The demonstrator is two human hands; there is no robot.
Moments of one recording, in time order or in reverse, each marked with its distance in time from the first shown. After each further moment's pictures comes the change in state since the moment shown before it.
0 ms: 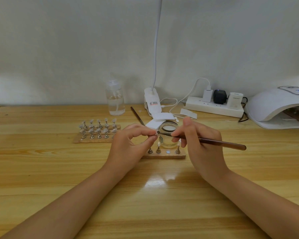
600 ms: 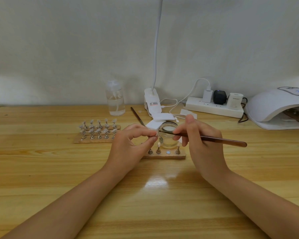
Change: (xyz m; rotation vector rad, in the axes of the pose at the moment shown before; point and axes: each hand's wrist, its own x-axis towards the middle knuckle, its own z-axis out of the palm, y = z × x) left_hand 0.000 0.001 0.000 -0.019 -0.019 -0.026; right_hand 0.001 -0.005 0.002 0.077 0.056 0.135
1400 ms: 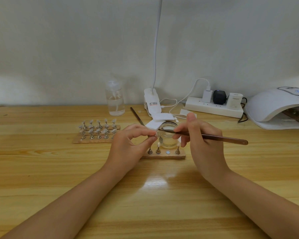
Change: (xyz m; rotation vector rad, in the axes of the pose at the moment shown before) left_hand 0.001 0.000 0.001 -0.007 0.000 -0.007; right_hand 0.001 -0.002 0.000 0.038 0.010 0.086
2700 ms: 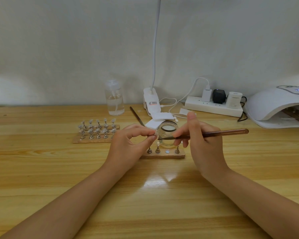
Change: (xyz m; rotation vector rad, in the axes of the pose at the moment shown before) left_hand 0.000 0.001 -0.002 0.013 -0.011 -0.002; right_hand 0.000 0.000 0.000 -0.021 0.008 0.013
